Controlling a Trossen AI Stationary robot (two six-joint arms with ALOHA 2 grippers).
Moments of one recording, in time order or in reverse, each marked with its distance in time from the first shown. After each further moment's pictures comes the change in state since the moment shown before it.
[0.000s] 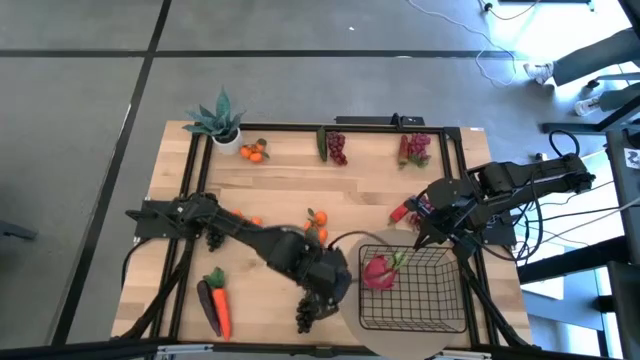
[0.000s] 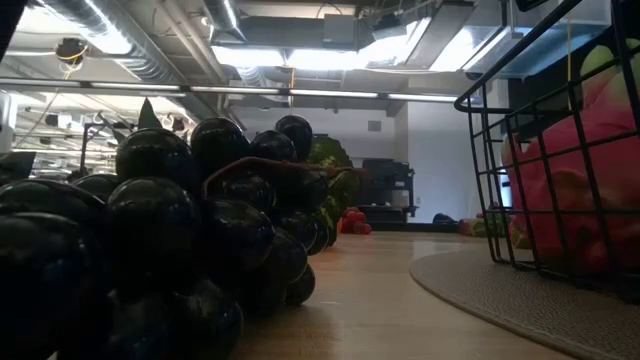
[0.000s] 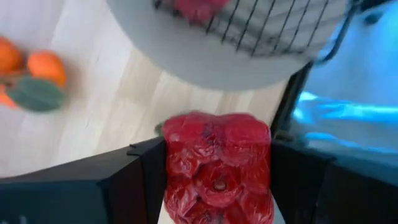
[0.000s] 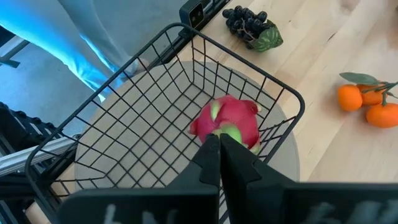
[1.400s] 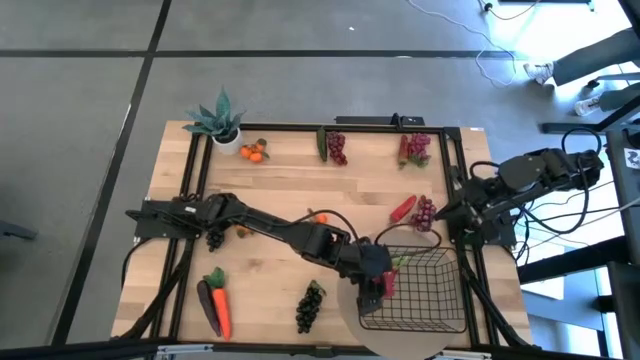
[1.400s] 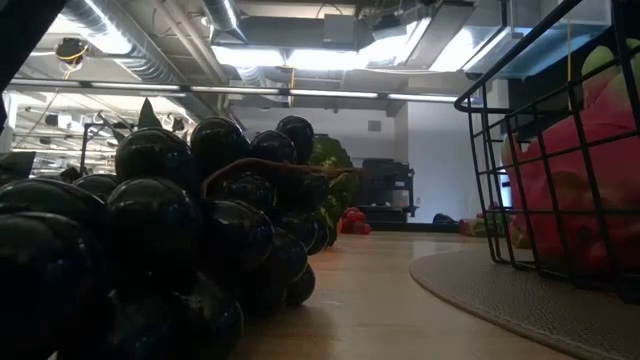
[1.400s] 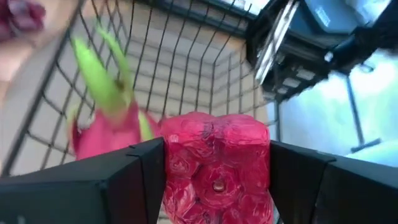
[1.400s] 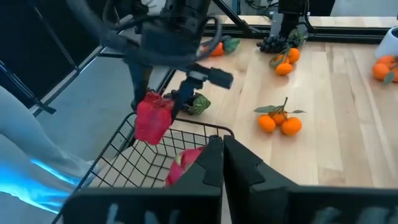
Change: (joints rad) left arm 0.111 0.158 0.004 0.567 0.032 0.292; right arm 0.096 -0.348 0.000 0.042 0.376 0.409
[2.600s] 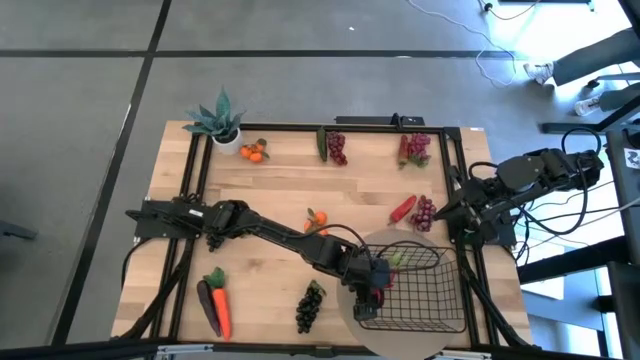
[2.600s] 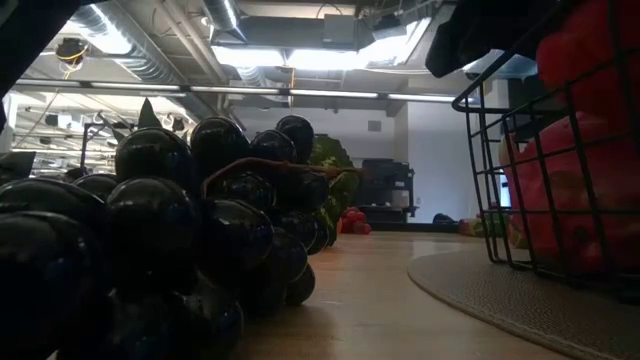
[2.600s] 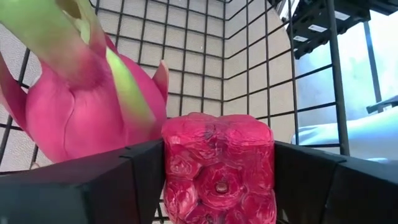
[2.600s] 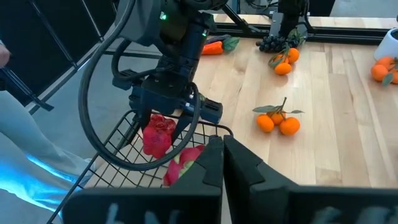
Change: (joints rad) left arm -0.009 0.109 -0.001 -0.009 0.068 0.047; right arm -0.001 0.003 0.000 0.001 0.000 -0.010
